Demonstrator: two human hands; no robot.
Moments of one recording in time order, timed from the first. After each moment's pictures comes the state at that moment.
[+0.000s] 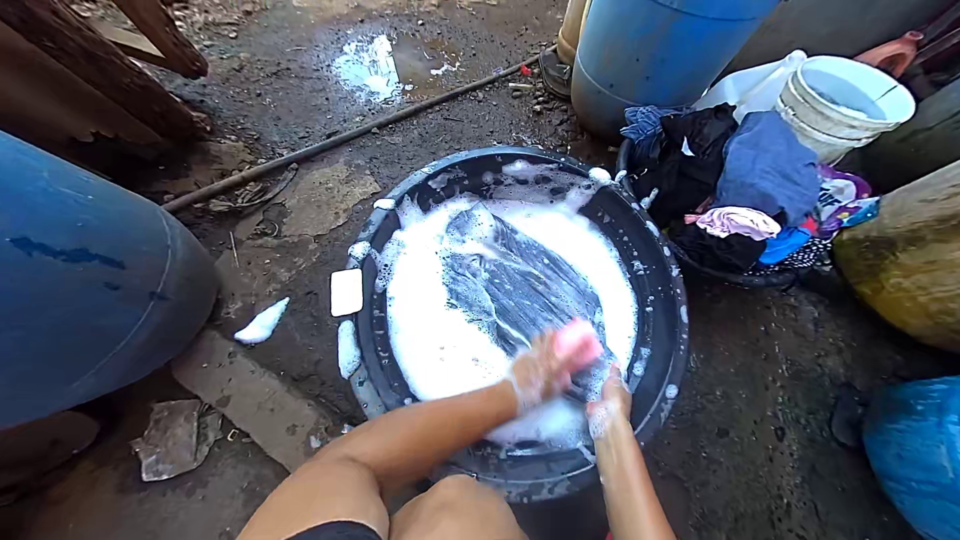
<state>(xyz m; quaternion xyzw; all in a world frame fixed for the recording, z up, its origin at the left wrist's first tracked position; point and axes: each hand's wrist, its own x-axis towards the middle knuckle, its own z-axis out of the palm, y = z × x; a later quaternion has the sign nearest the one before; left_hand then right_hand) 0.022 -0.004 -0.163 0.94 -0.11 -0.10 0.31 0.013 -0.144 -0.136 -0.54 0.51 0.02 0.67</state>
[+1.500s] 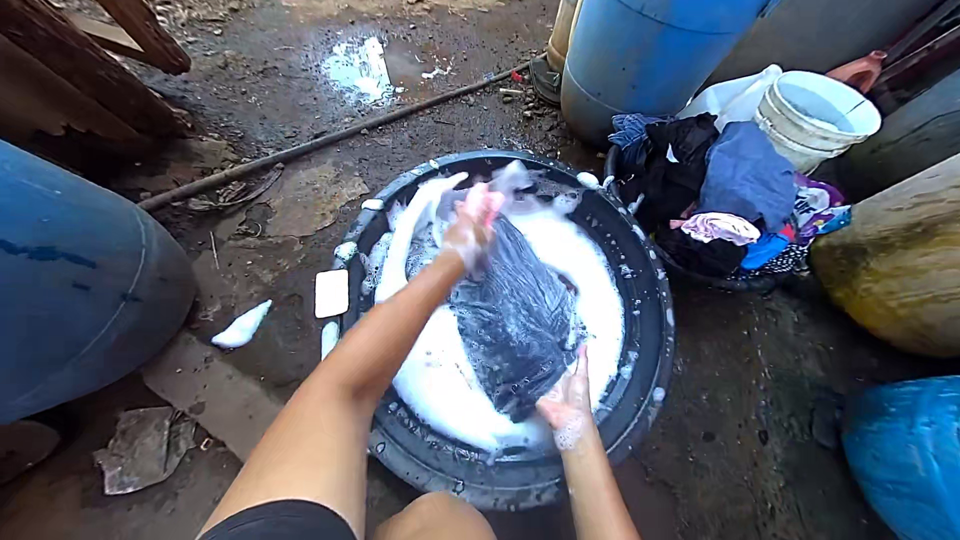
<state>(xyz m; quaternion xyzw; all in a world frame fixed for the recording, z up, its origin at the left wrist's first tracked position) 0.171 0.107 -0.090 0.95 0.01 0.02 0.32 0.011 -0.109 -0.125 -0.34 0.36 0.18 0.85</state>
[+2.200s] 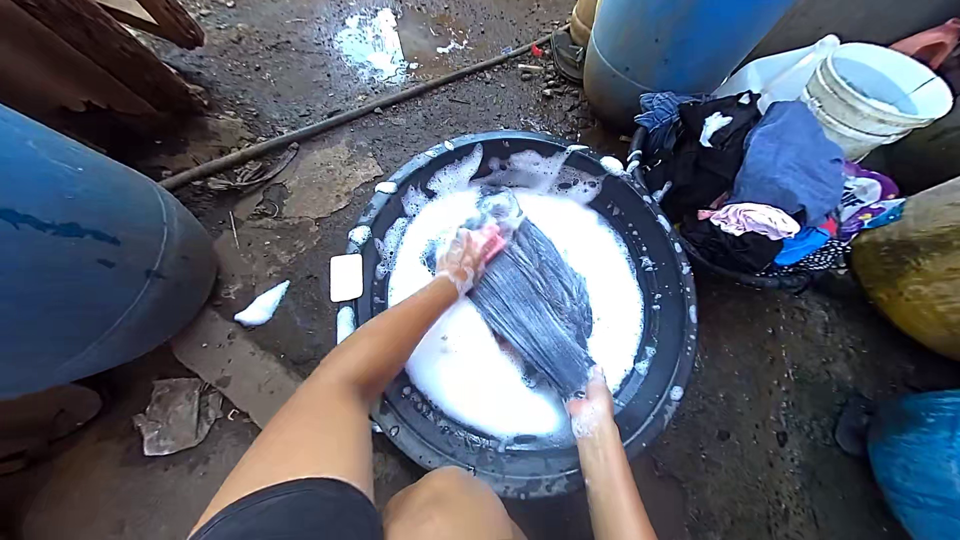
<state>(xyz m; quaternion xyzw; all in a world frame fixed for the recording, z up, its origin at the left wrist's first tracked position) 0.113 0.123 -0.152 0.97 0.04 -0.15 0.18 0.003 -0.123 -0.139 -0.41 0.54 0.06 0.73</state>
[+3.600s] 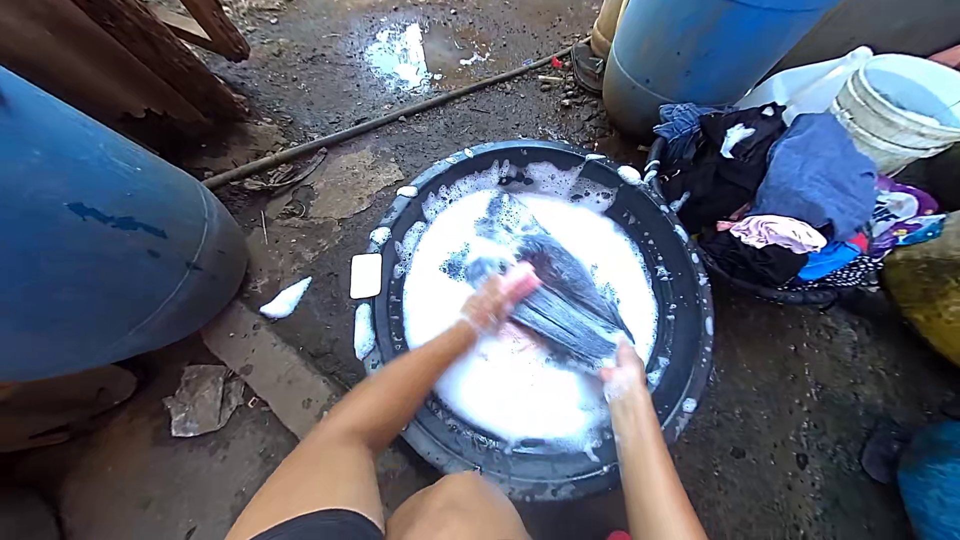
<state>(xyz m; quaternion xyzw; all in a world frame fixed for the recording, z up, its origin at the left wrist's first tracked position) 0.051 0.089 -0.155 0.96 -0.02 -0.08 0.26 0.055 -0.140 -0.142 -0.53 0.42 0.07 0.73</state>
